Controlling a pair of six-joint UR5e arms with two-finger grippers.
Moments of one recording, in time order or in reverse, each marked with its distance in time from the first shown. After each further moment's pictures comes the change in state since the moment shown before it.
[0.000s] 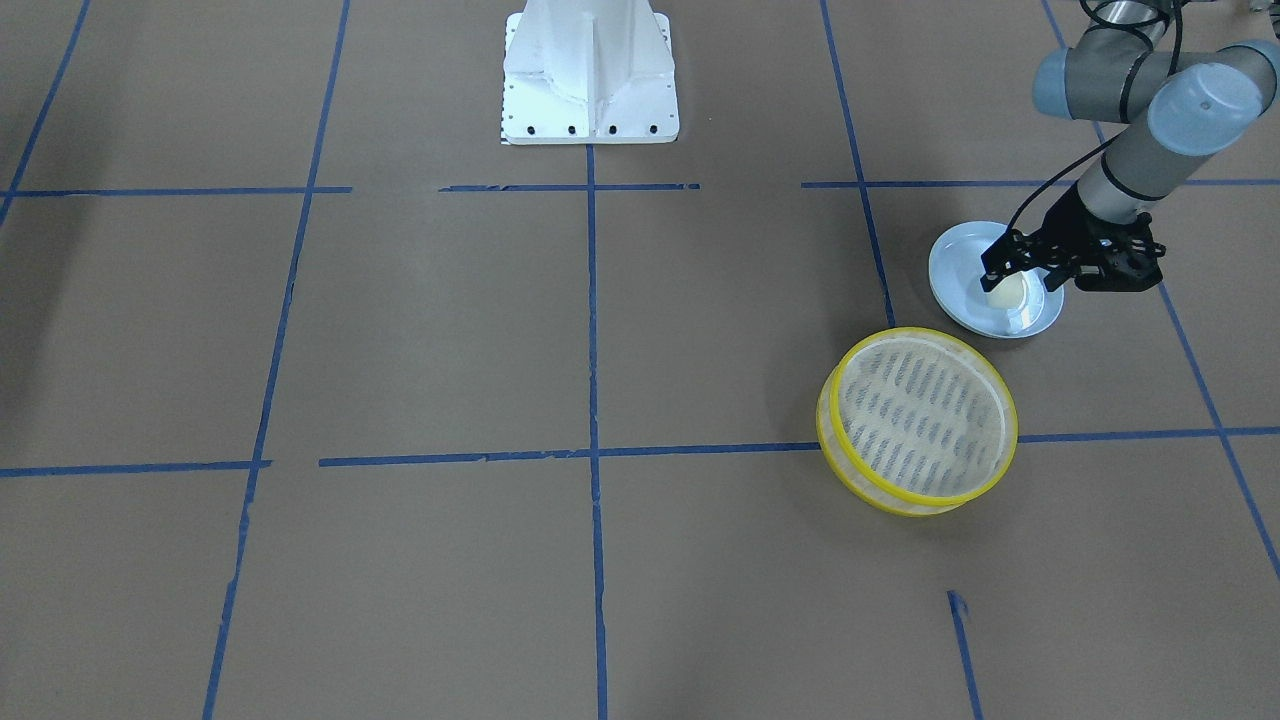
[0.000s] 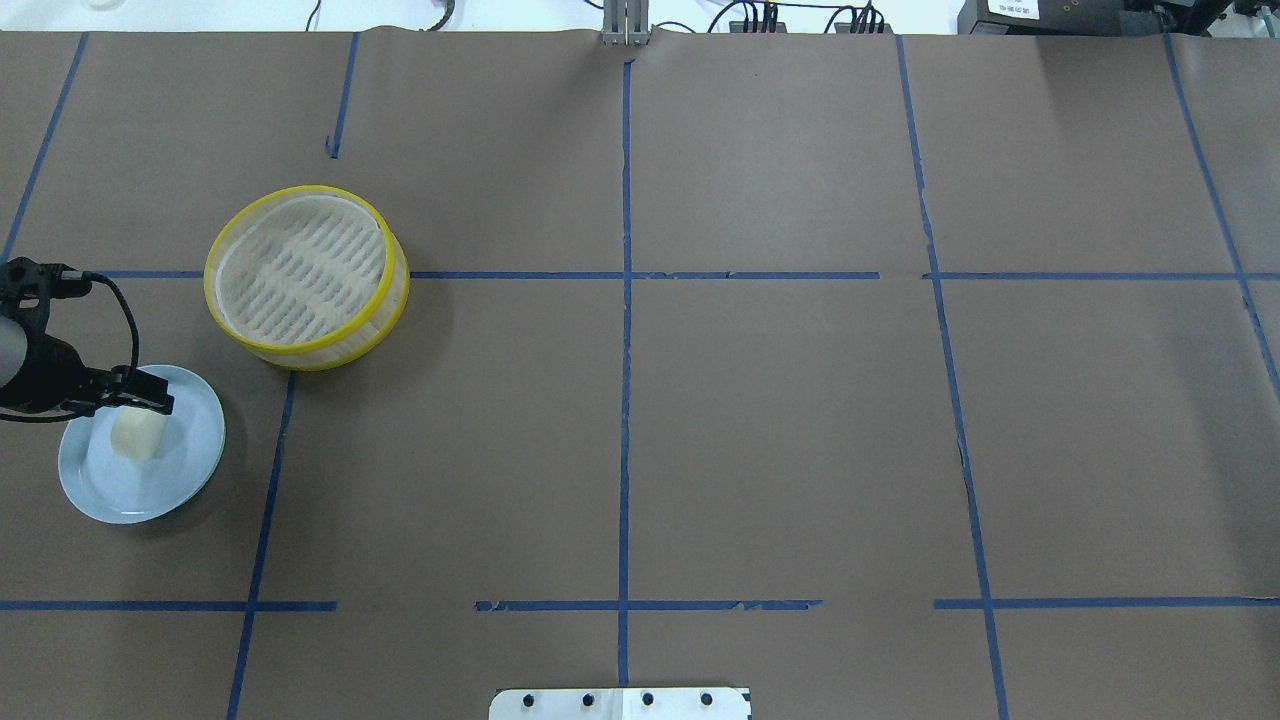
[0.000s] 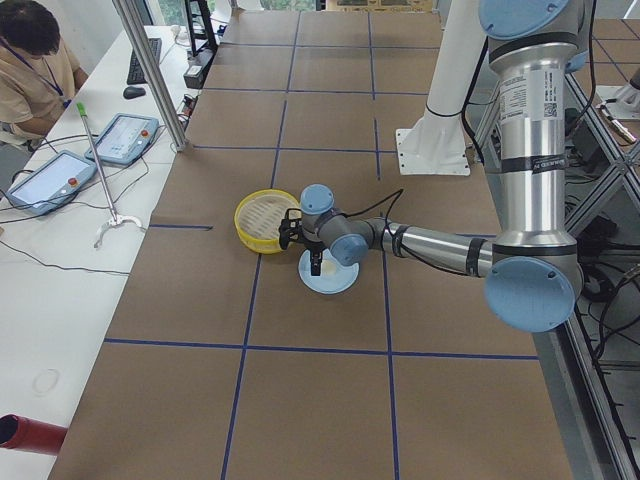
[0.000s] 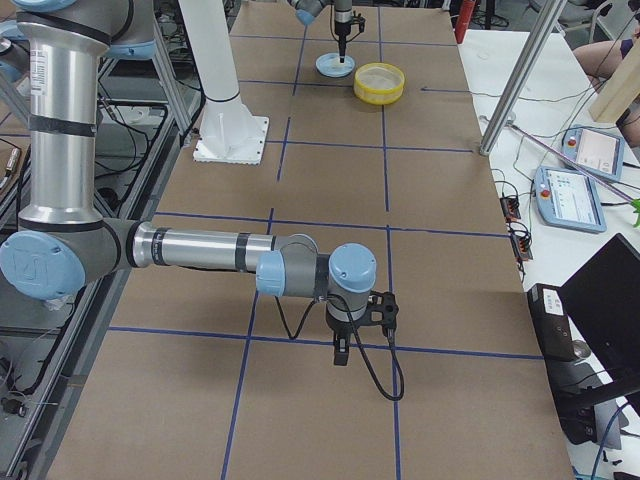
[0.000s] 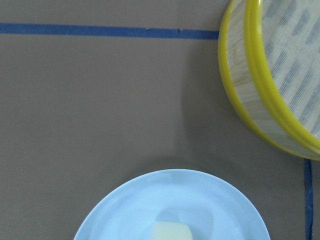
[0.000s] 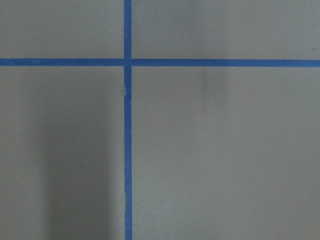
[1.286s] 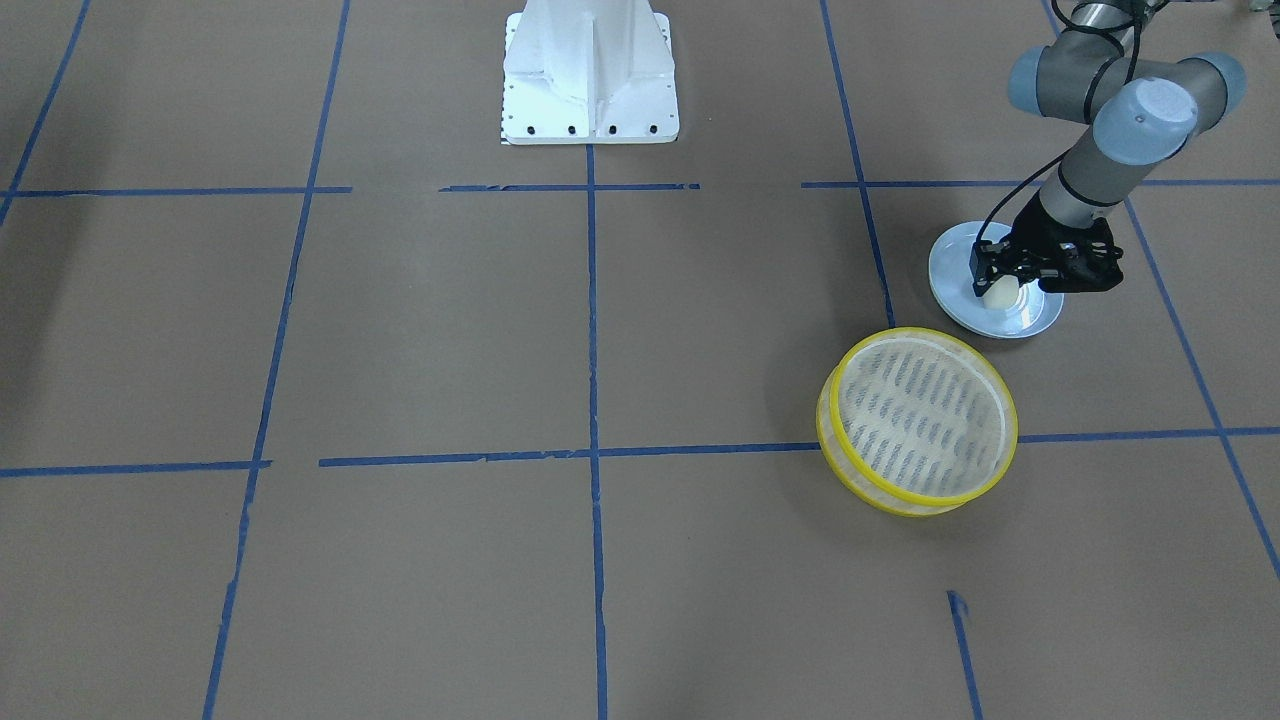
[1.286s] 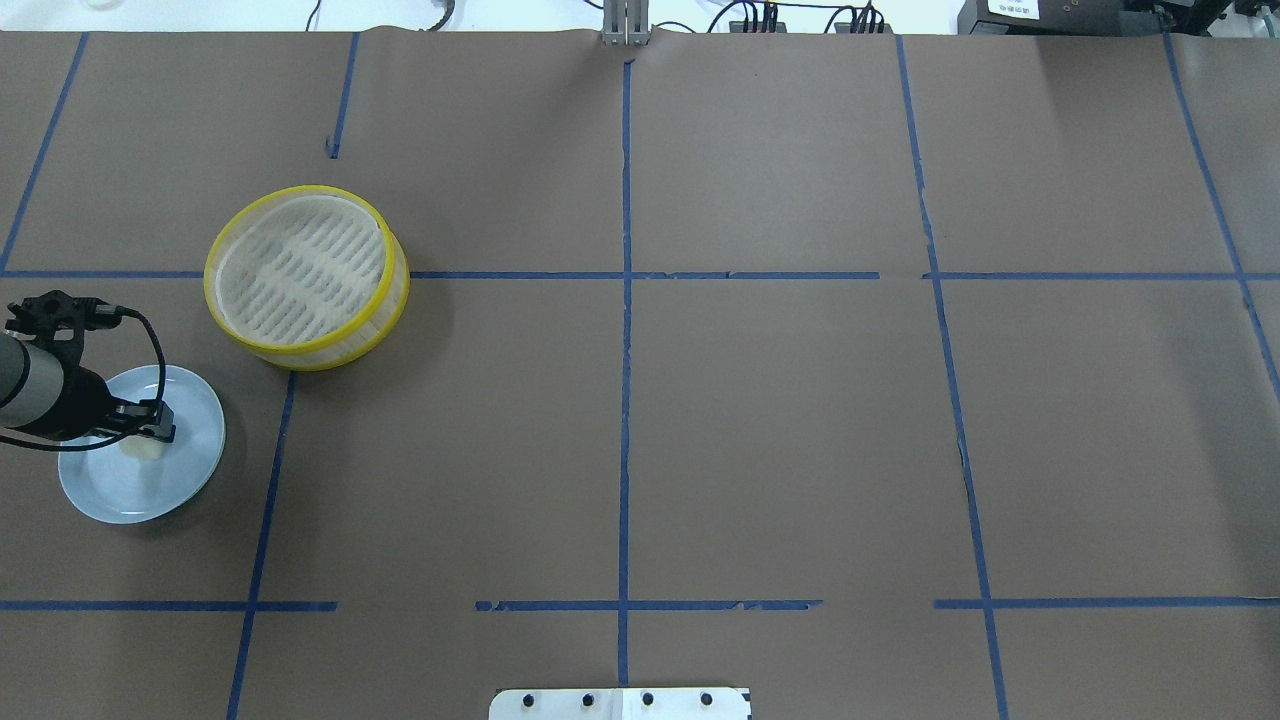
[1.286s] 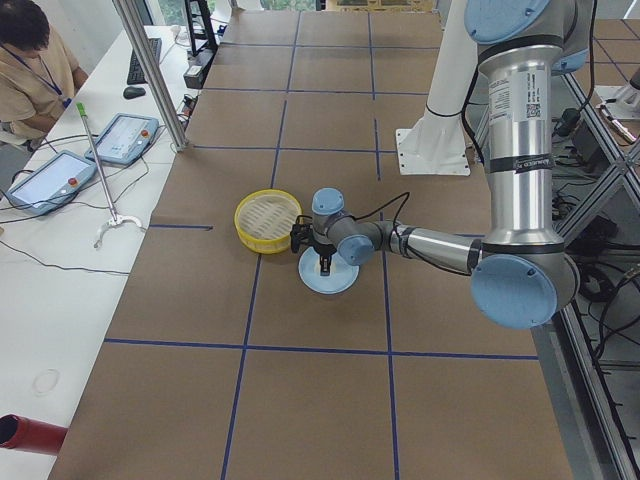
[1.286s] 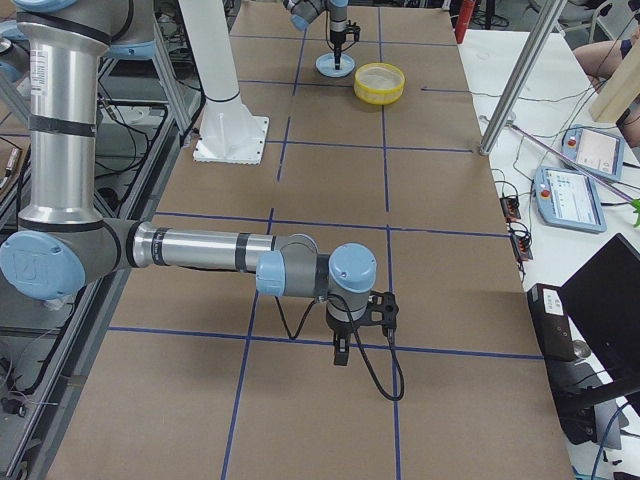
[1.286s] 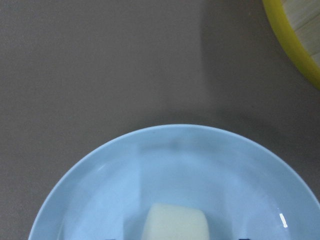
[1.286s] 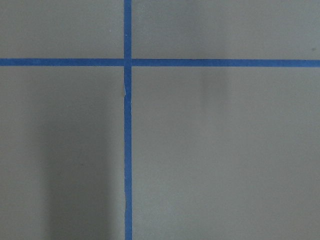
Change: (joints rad) left arm 0.069 0.004 0.014 0.003 0.049 -0.026; right arm 0.000 0.000 0.000 0.000 0.000 0.000
